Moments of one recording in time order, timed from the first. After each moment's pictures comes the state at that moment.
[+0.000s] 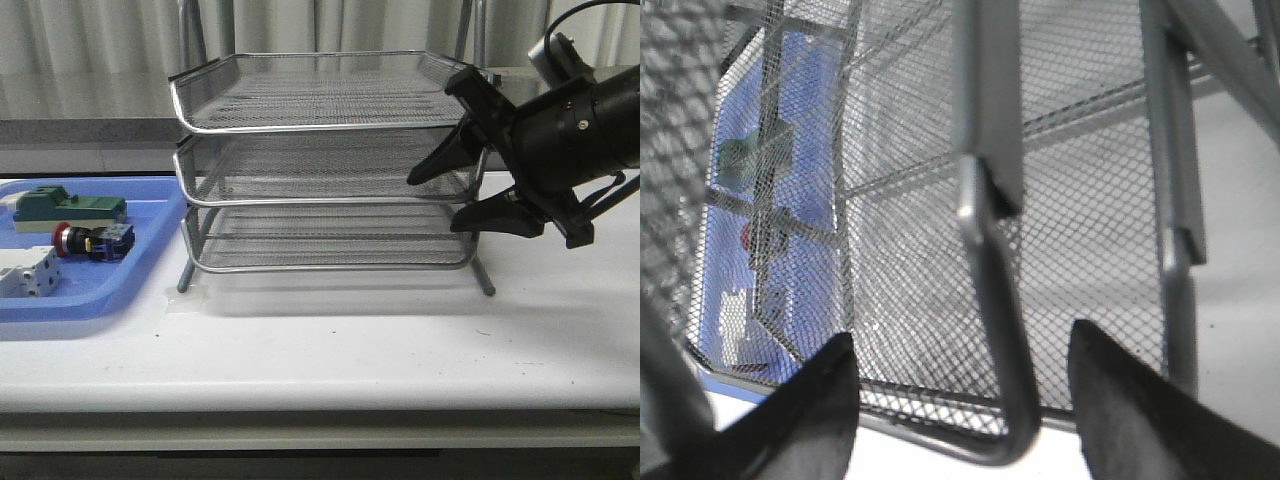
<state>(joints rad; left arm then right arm) -0.05 0.00 0.00 0.07 0.00 -0.12 0.14 1.76 -0.86 1.79 0.57 -1.11</state>
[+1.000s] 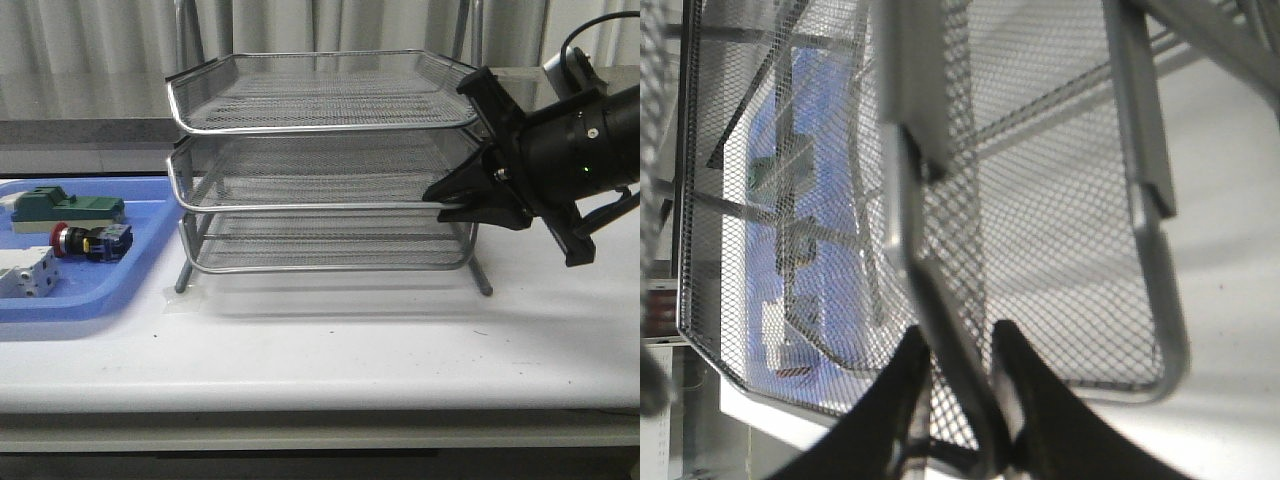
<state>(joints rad) -0.05 0.00 0.00 0.07 0.00 -0.12 0.13 1.77 -0.79 1.86 0.65 -1.11</state>
